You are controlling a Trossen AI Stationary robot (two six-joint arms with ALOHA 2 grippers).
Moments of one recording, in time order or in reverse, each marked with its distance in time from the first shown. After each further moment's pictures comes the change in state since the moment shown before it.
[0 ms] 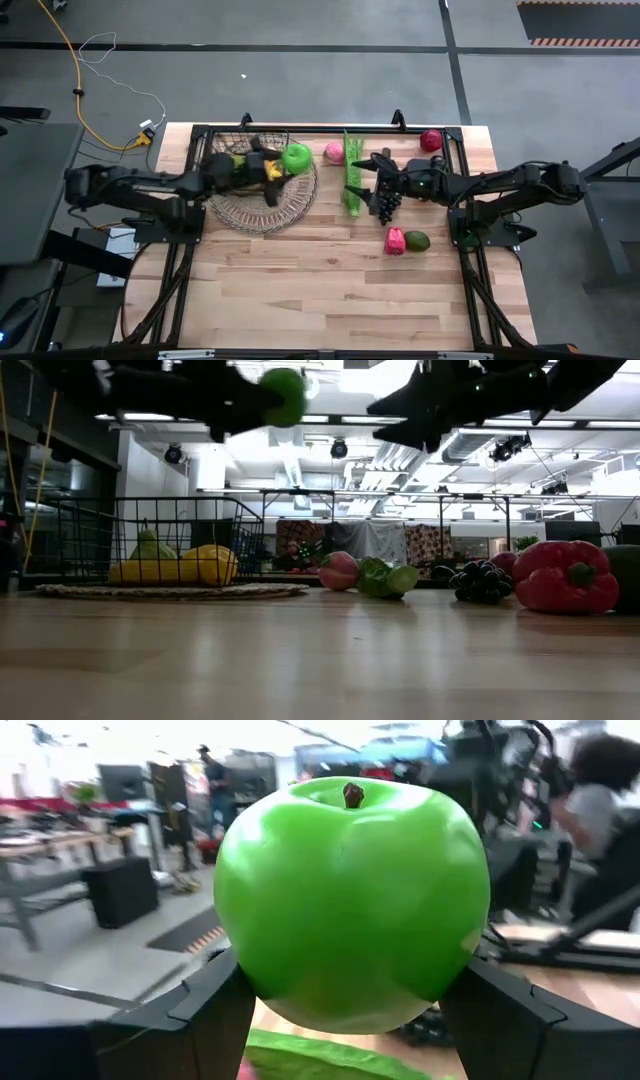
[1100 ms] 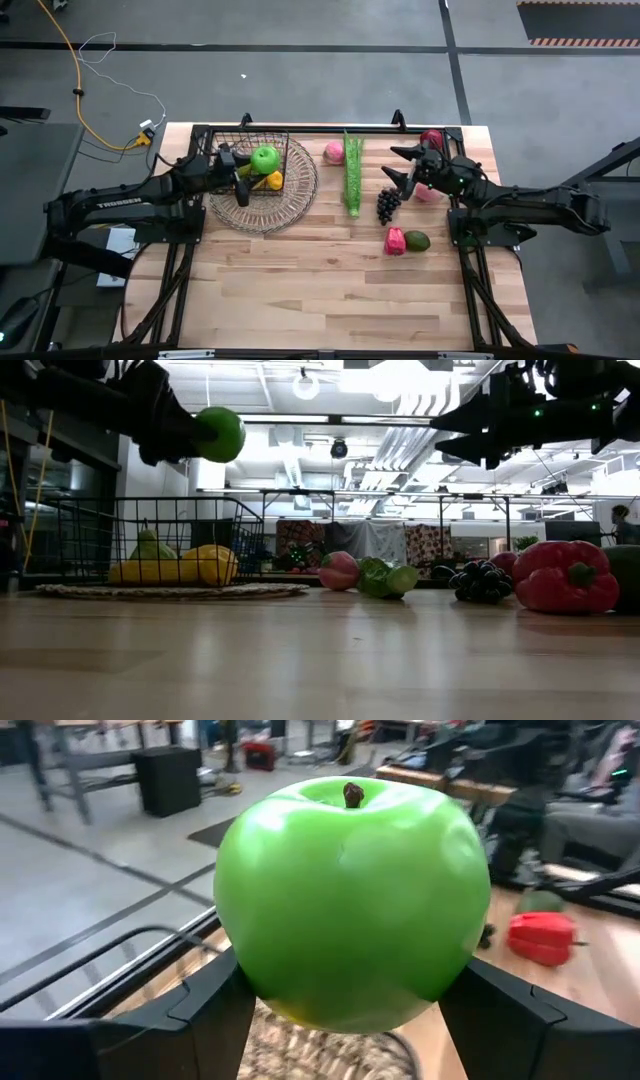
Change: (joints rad) left arm 0.100 -0.490 -0.117 -0.616 -0.032 -0.165; right arm -0.243 -0.439 -0.339 0.096 -0.084 0.062
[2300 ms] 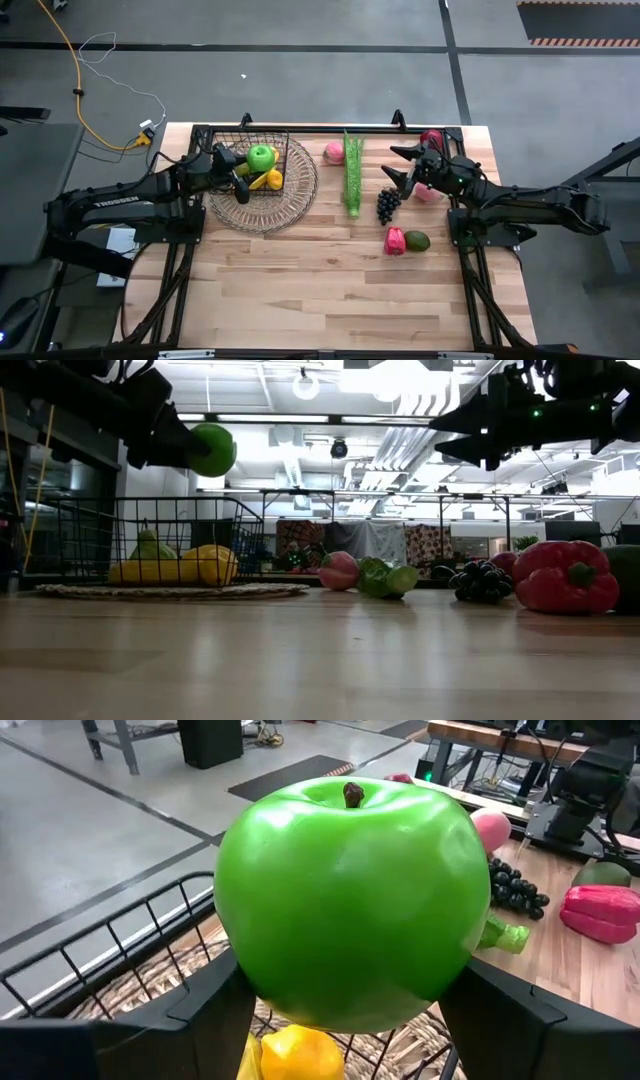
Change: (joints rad) left arm 0.001 0.001 0.062 -0.198 -0.096 -0.050; right arm -0.002 0.008 0.000 0.005 0.013 0.018
